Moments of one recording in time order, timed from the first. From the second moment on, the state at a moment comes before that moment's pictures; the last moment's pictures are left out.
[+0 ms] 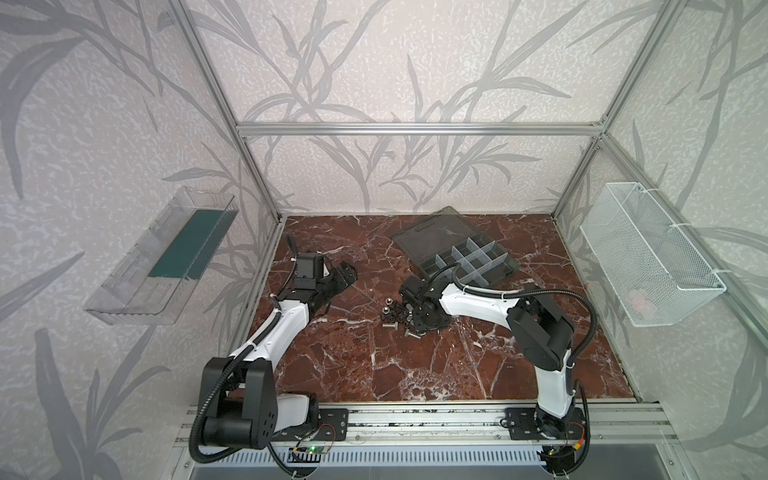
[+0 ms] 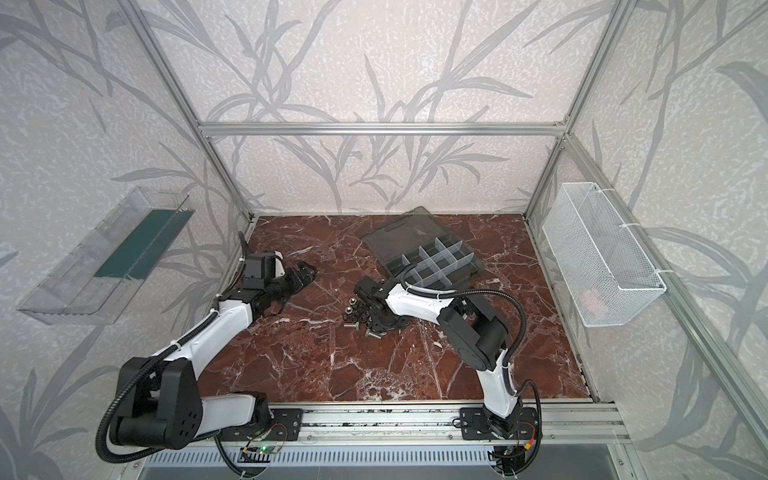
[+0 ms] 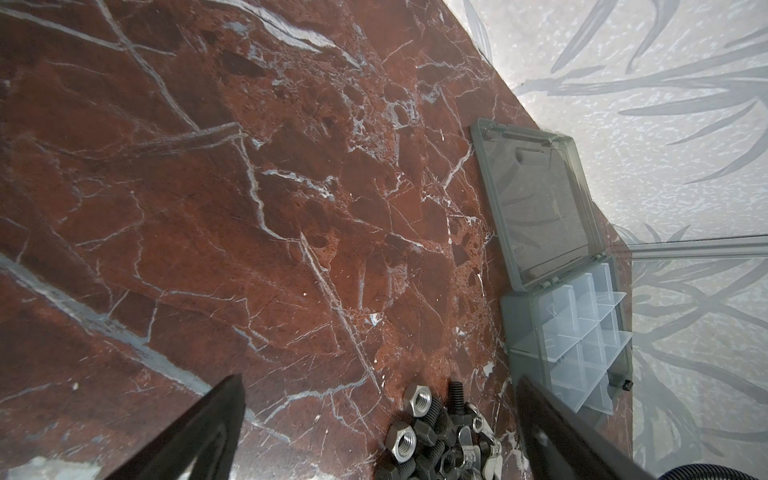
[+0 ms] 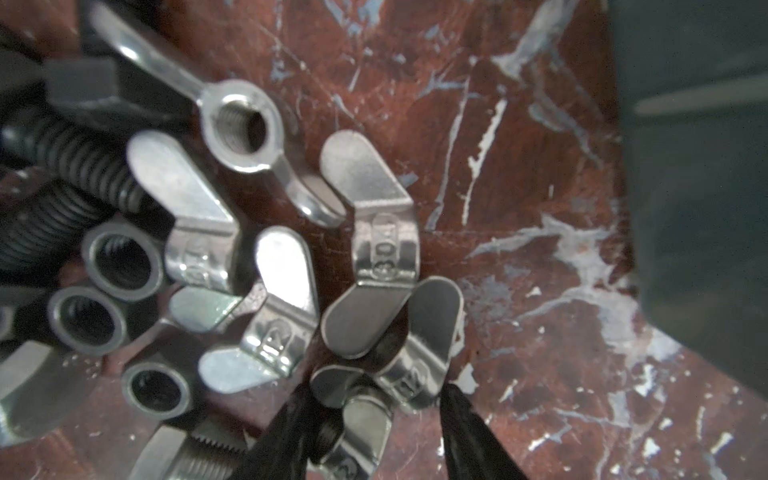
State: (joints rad) left arm -0.06 1.30 0.77 -0.21 0.23 -0.71; right arm 0.88 1.99 1.36 -0.80 0.12 0.71
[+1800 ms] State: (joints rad) left arm -0.06 1.28 0.77 -0.24 0.22 -0.70; right arm 0.86 1.91 1.38 -0.87 0.01 0.40
